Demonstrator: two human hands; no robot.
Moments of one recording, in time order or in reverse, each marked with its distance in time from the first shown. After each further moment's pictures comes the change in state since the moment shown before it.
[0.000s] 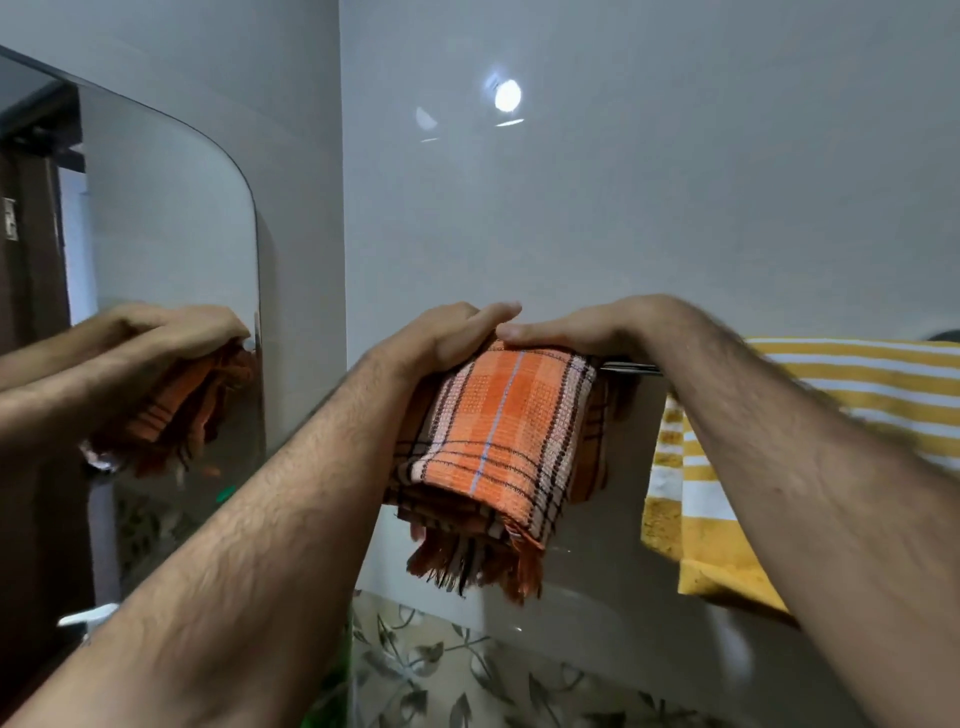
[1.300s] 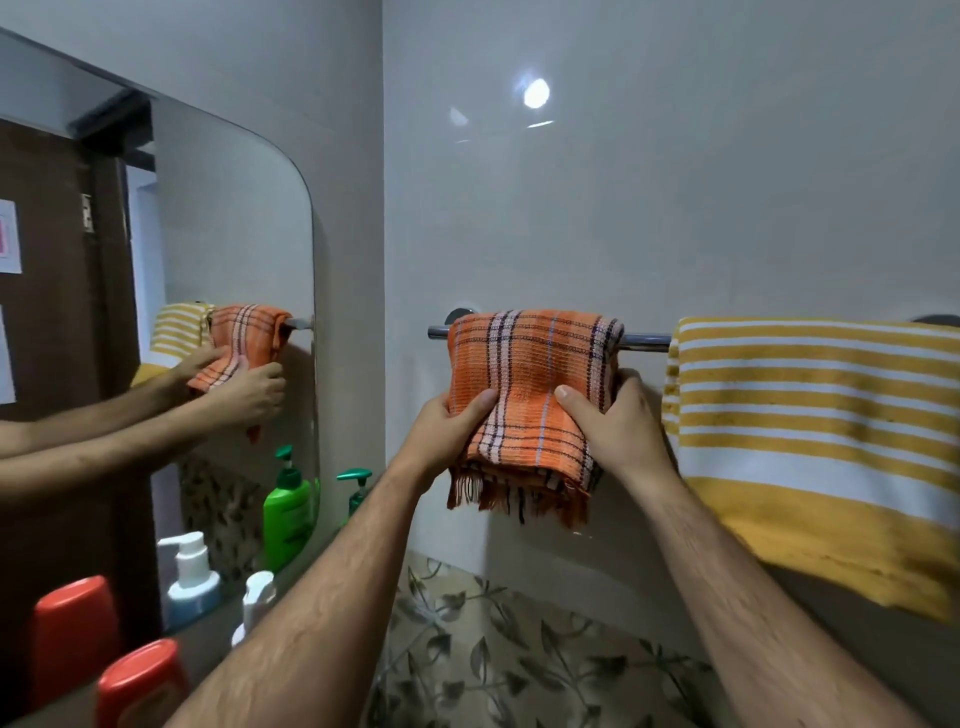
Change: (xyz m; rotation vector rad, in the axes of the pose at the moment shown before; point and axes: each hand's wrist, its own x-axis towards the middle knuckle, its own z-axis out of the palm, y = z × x) left_hand -0.096 -0.047 0.087 -0.787 0.174 -0.185; right_hand -0.006 0.072 0.120 0.540 0.762 -0.232
